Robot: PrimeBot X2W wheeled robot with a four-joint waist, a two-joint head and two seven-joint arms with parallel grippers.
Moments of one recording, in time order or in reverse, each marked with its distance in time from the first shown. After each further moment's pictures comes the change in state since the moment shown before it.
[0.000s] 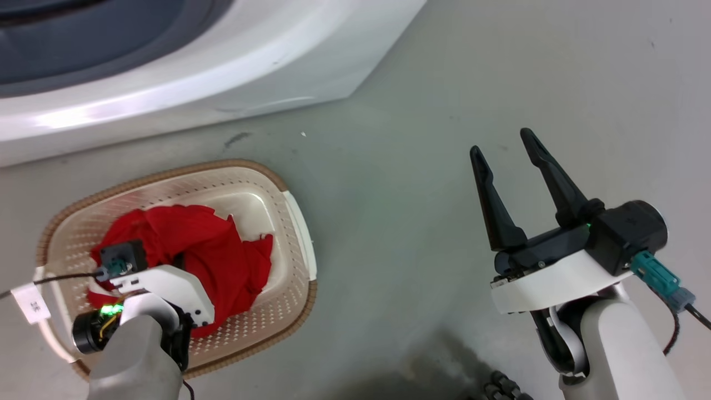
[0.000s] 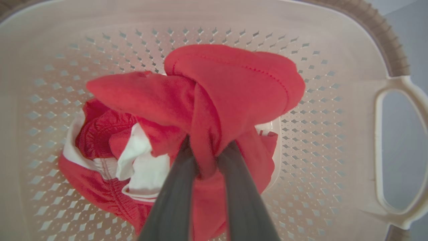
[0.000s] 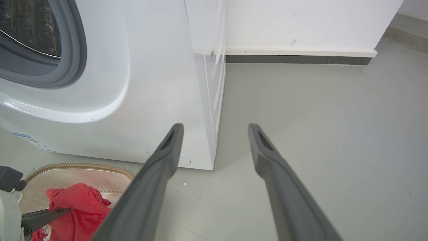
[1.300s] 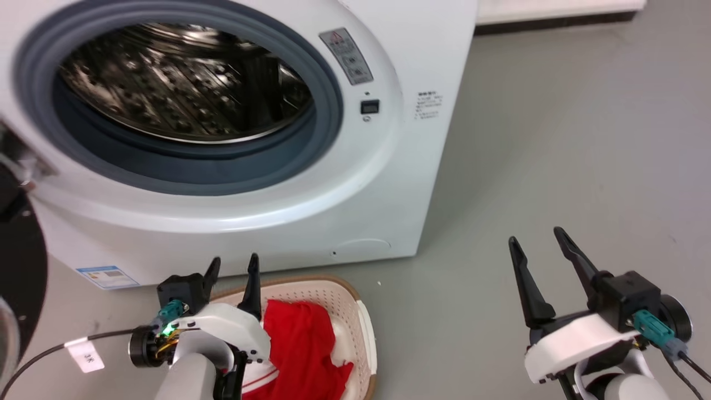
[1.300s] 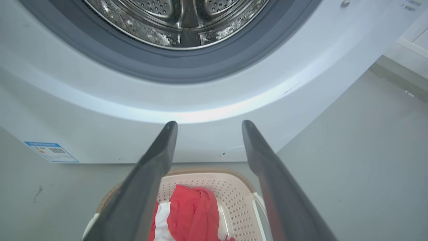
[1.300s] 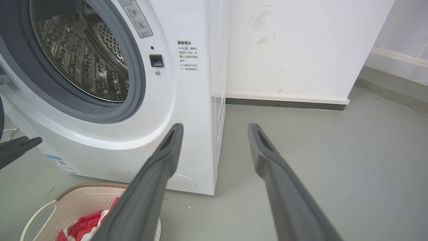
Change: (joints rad) left arm 0.260 -0.107 -0.057 -0.407 0.051 -0.019 -0.011; right arm 0.218 0.001 -0.118 0.051 -0.074 0.000 0.071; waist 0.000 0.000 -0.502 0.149
